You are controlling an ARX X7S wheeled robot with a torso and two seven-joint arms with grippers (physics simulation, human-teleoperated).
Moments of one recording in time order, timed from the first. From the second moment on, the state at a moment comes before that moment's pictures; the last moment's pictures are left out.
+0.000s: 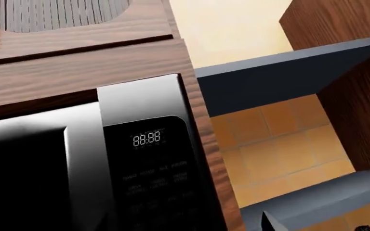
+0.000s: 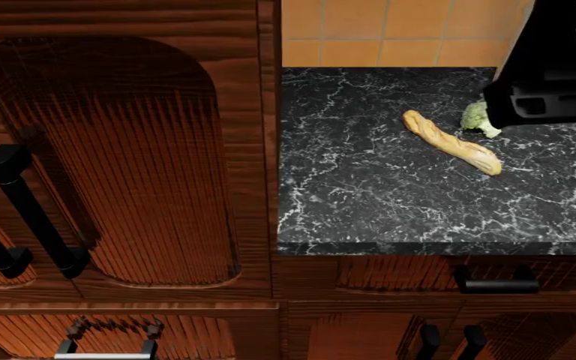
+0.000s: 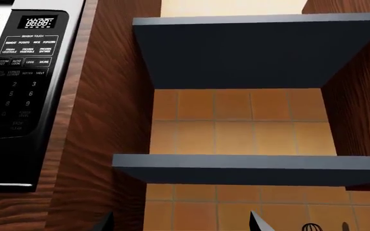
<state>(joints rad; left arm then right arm) -2.26 -0.33 0.17 0.05 -1.12 -1.51 -0.55 0.89 0.80 -0.03 -0.97 1.21 0.68 0.86</state>
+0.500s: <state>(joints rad) -2.28 -0.39 0.21 -0.04 -1.15 -1.28 -0.78 0.89 0.82 -0.02 -0.97 1.23 0.67 0.87</state>
